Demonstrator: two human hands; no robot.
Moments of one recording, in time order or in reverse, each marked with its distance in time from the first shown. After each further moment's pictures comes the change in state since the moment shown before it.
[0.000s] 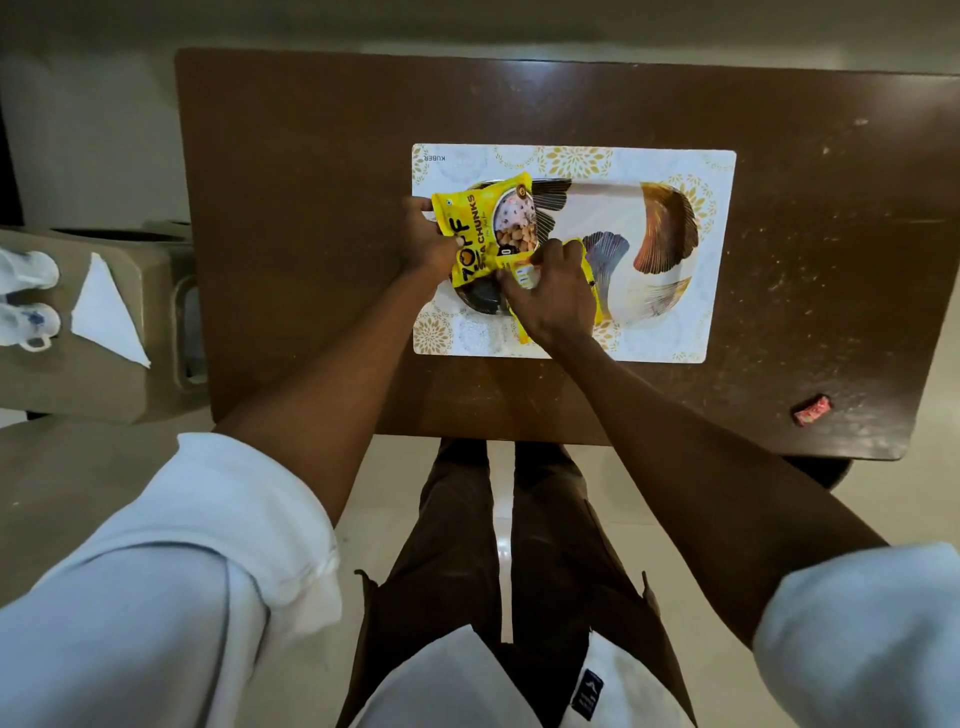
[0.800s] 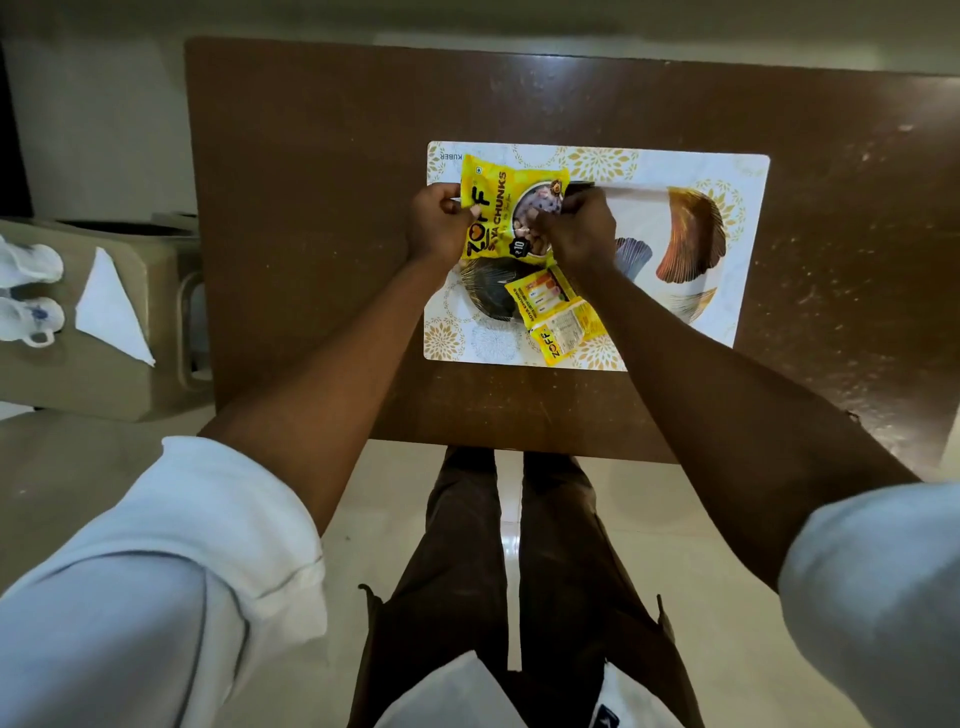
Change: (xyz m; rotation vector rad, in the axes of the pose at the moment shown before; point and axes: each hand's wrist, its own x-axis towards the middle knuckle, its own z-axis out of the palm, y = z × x) left_hand 0.028 0.009 -0.004 0.057 0.016 0.160; right_hand 0.094 -0.011 0.003 0.418 -0.090 0.313
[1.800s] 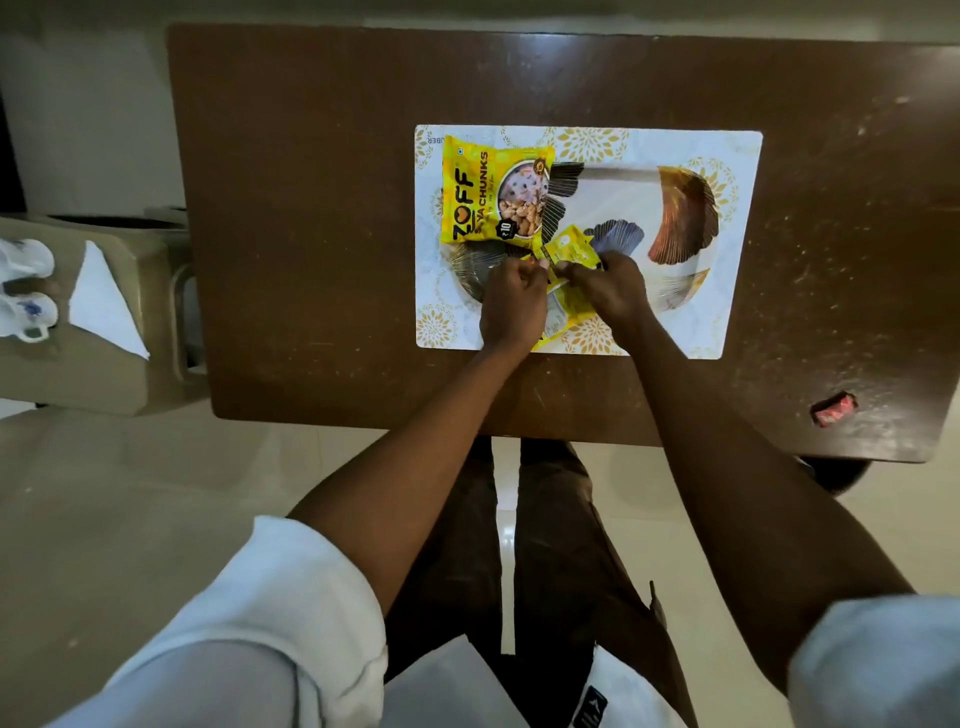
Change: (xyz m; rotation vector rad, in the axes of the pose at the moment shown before) left_hand -0.120 -0.009 0.082 0.065 -0.111 -0.101; right_hand -0.041 0.074 -0.049 -0.048 -0.106 0.013
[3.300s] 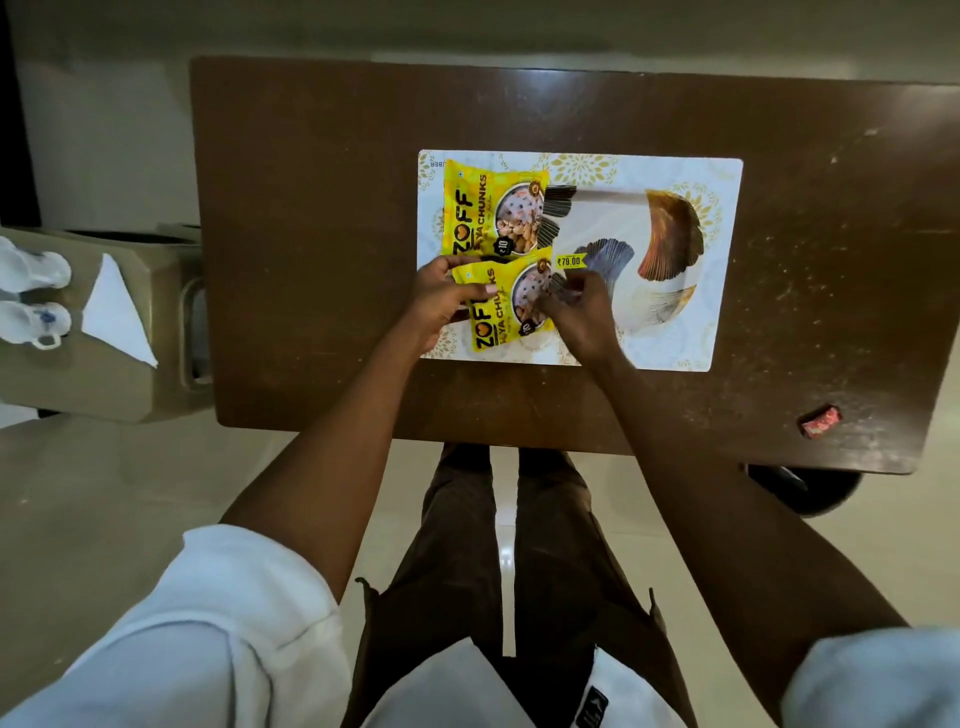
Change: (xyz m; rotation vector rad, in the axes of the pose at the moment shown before) left_hand 0.043 -0.030 -0.088 -0.398 -0.276 -0.169; right_hand -0.033 -0.003 0.025 0.151 -0.003 -0.094
